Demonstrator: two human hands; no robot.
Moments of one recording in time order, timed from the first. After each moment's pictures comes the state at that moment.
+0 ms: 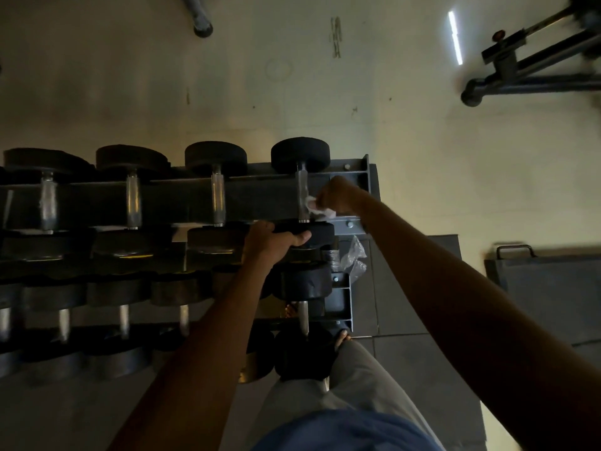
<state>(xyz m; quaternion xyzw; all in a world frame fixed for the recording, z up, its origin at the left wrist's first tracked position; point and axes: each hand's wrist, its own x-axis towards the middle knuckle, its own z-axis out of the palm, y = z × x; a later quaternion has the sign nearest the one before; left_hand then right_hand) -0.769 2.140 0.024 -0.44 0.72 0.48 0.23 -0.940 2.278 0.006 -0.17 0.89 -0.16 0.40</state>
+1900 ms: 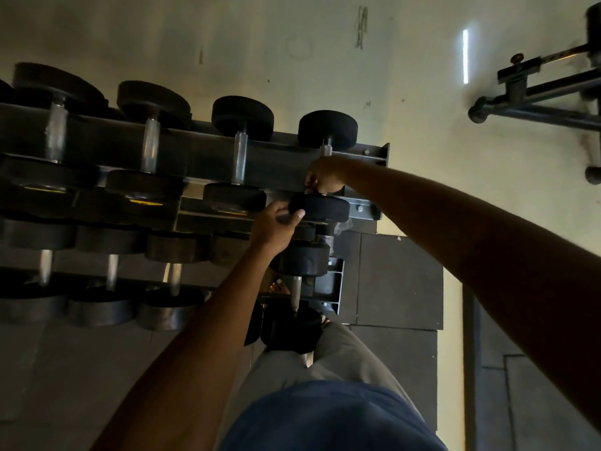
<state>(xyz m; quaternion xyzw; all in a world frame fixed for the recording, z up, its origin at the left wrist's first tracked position) -0.711 2.128 -0.026 -0.38 0.71 0.59 0.09 -0.921 2.206 0.029 -0.43 0.79 0.13 0.42</state>
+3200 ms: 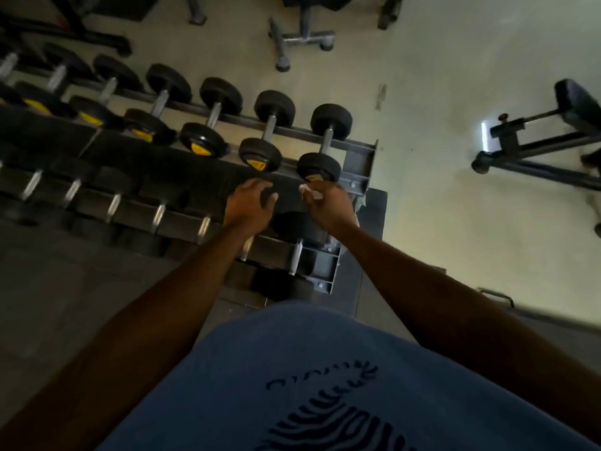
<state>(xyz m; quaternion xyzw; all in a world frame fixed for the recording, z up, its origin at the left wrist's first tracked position) -0.498 2.214 0.115 -0.29 0.91 0.27 -0.09 -0.632 2.385 0.113 -0.32 0.87 -0.36 0.14</state>
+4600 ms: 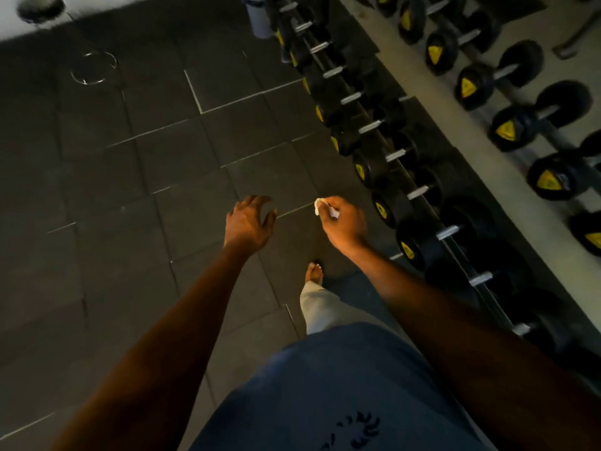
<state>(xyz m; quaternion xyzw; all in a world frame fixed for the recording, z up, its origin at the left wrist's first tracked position) 0.274 1.831 0.091 -0.68 0.69 0.22 -0.14 0.039 1.841 0.075 -0.56 0.70 -0.33 0.31</state>
